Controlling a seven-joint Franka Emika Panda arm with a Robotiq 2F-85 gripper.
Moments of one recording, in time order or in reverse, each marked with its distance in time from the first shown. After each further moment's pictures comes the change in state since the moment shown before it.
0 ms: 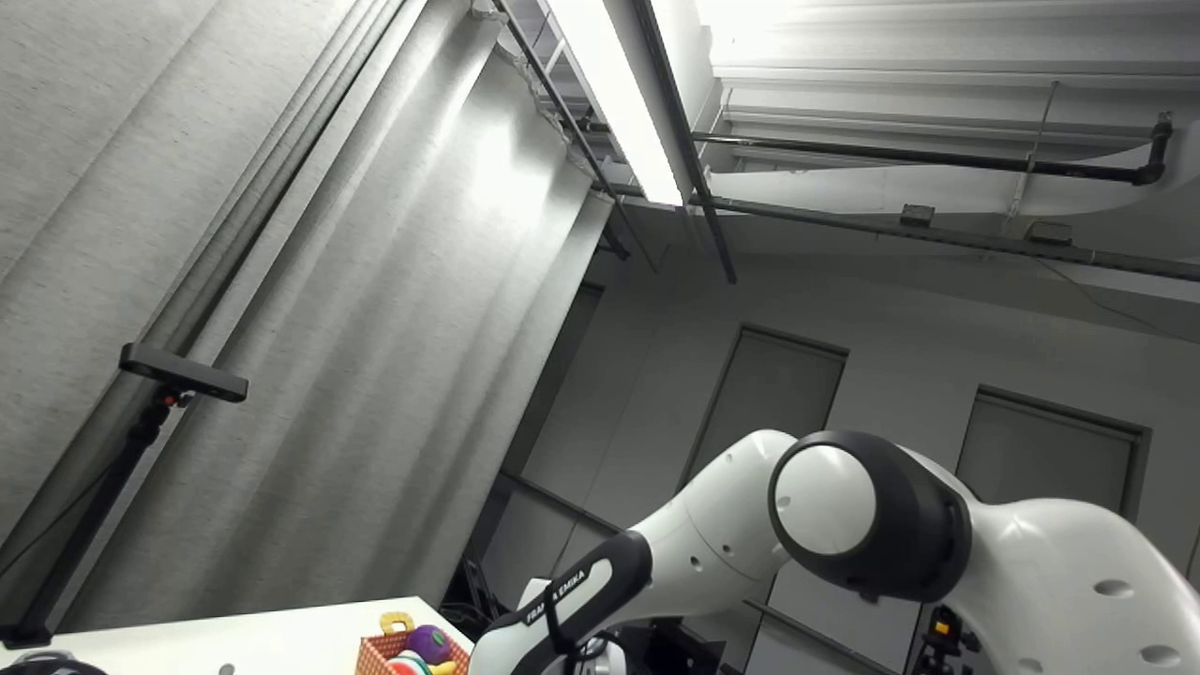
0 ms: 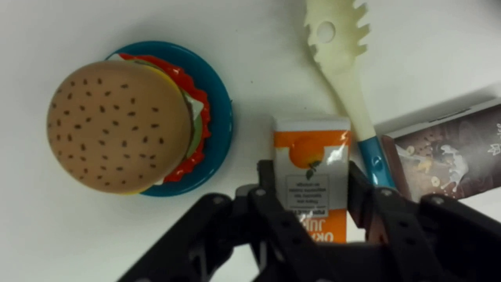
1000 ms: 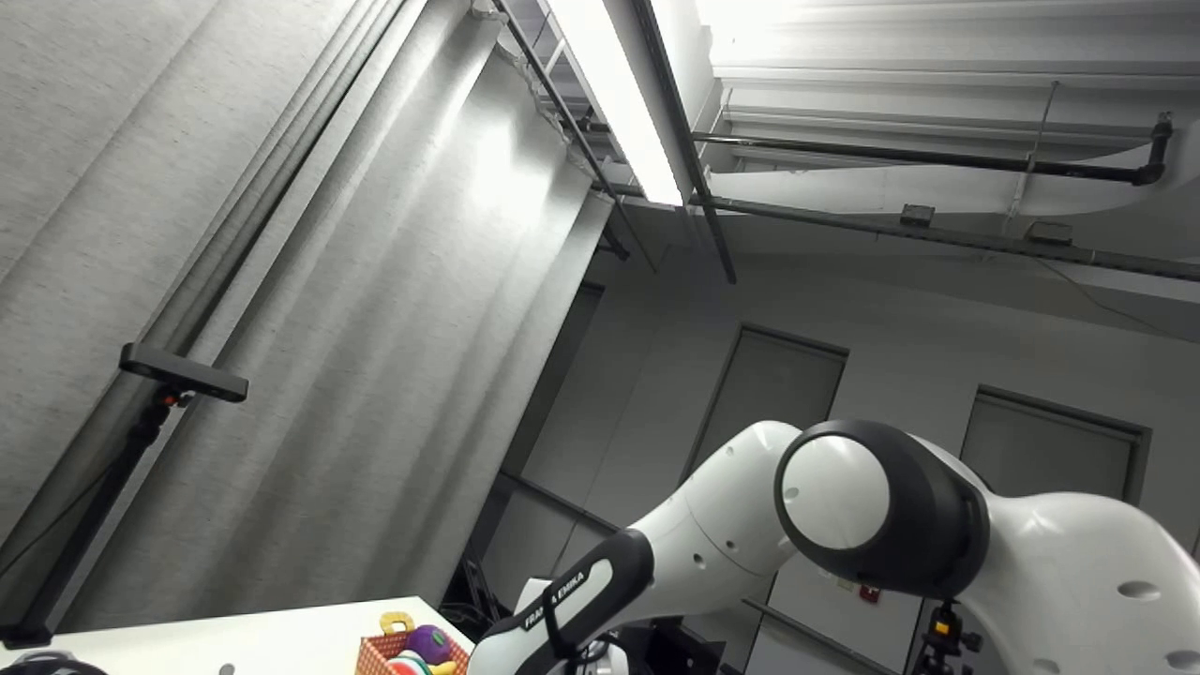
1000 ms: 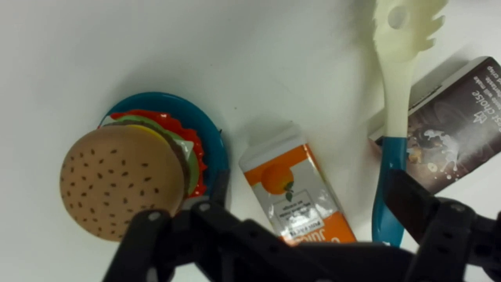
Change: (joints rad) arm 0.069 -0.031 -0.053 -0.054 0.000 0.030 0.255
